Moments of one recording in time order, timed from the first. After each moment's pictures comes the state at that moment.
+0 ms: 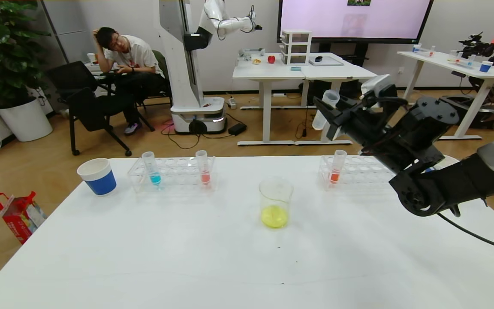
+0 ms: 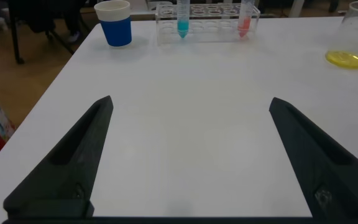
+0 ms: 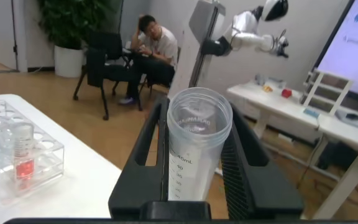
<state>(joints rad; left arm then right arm) -0.01 0.00 0.00 0.01 0.00 0.02 0.28 2.09 -1.11 -1.34 0.29 -0.13</state>
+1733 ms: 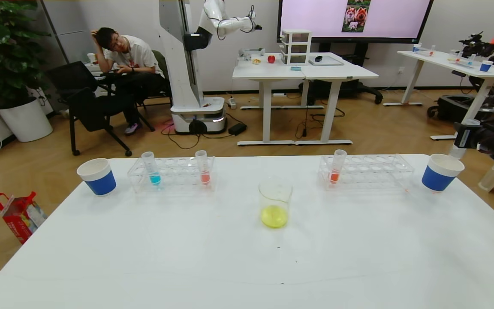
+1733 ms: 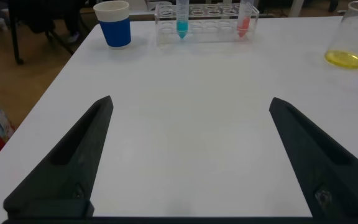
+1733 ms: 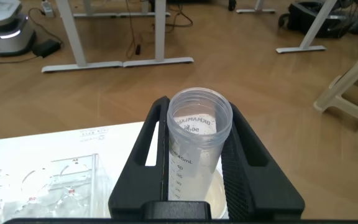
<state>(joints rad) -0.01 0.00 0.00 0.01 0.00 0.02 -0.35 2.03 -1.12 -0.84 0.09 -0.03</state>
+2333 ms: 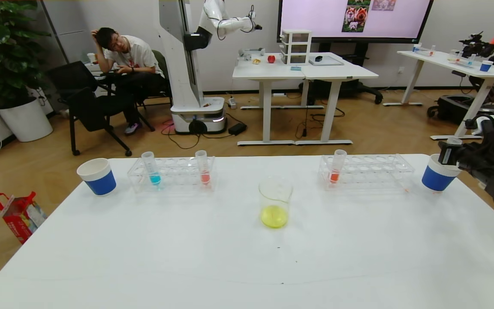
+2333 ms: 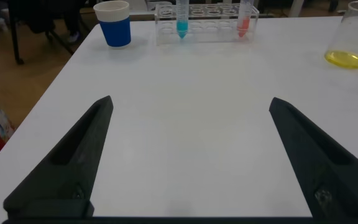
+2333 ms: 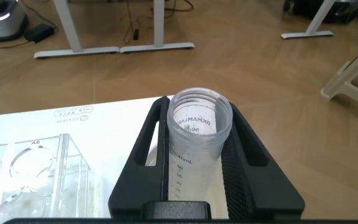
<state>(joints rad) -0.01 0.00 0.00 0.01 0.00 0.02 -0.35 2.21 -1.14 -0.97 0.09 -0.04</state>
